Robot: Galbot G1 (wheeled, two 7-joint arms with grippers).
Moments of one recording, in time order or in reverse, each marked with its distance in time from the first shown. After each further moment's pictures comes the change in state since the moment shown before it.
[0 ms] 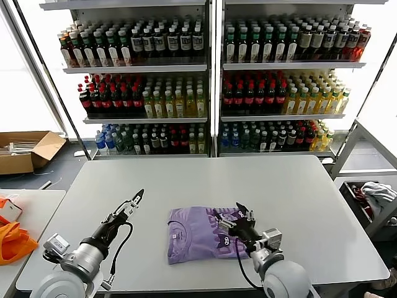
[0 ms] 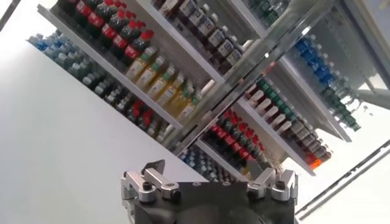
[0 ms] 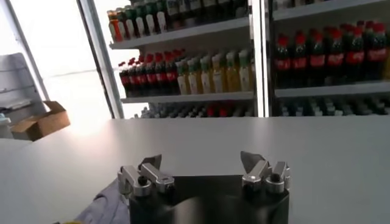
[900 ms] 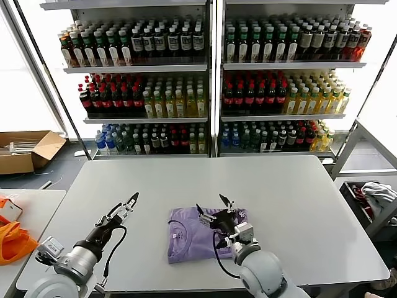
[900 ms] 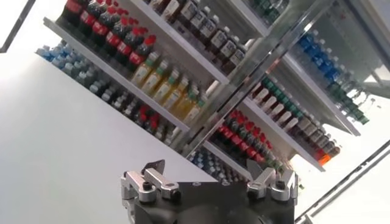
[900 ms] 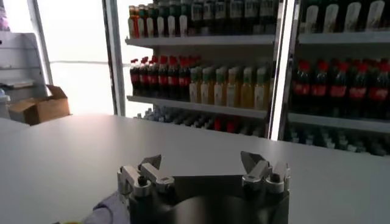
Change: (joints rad) left arm 0.032 0.023 -0.041 0.017 0.036 -0.003 0.050; right arm 0.100 0.044 -0.095 -0.060 -0.173 0.044 0.013
